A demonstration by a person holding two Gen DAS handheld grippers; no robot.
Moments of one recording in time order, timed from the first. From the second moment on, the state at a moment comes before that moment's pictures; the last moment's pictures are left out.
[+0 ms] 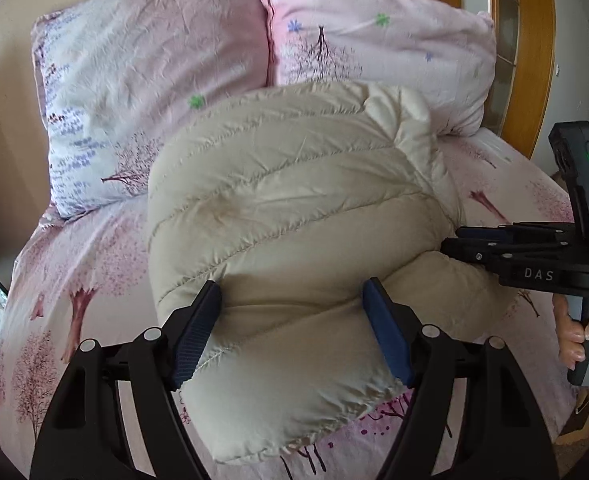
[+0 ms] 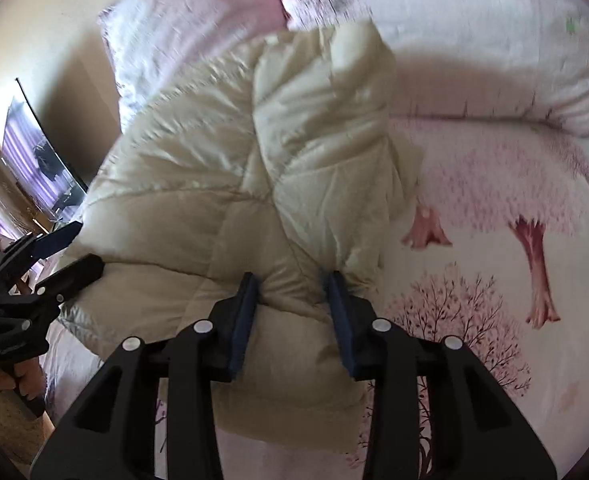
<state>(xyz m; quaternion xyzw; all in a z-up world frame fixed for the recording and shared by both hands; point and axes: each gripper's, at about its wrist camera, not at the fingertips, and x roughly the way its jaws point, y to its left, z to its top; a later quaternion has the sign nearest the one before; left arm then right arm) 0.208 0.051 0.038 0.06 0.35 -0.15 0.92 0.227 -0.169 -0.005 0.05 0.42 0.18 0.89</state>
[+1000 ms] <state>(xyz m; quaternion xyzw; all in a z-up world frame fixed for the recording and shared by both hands) 0.201 0.040 0.043 0.06 0.33 -0.15 0.93 0.383 -0.212 0.025 0.20 0.44 0.07 0.87</state>
